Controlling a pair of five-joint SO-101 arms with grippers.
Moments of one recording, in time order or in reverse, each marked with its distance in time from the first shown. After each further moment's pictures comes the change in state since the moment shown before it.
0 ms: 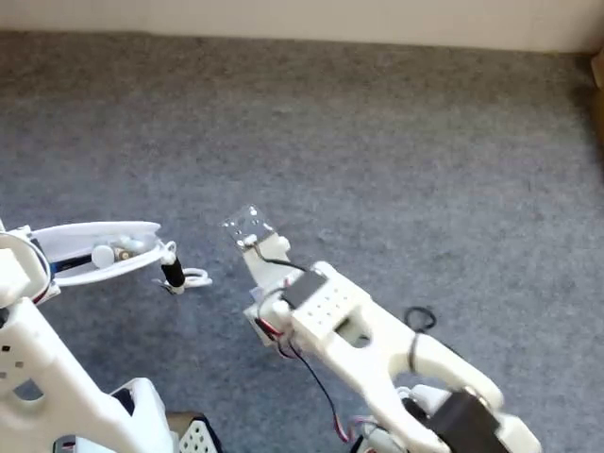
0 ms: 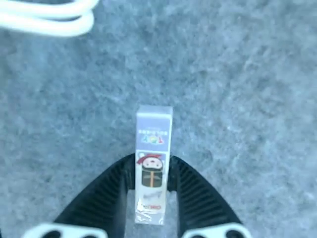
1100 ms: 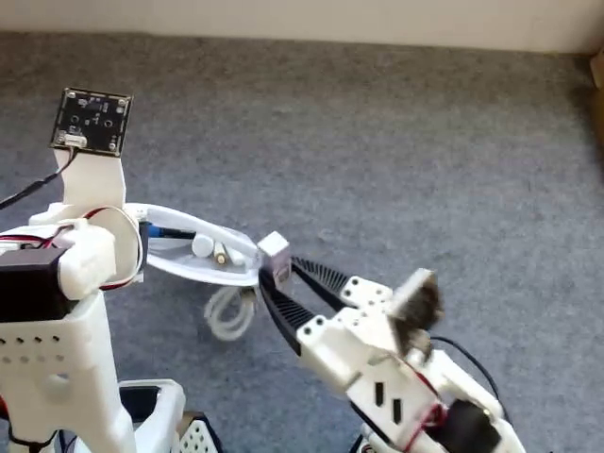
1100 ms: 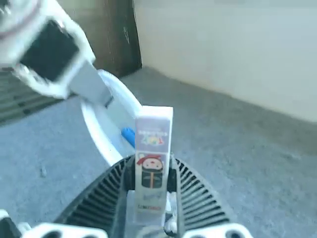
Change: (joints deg) left arm 30.7 0.8 -2.8 0.1 0.1; right arm 0.0 -76.9 12.0 -4.5 0.0
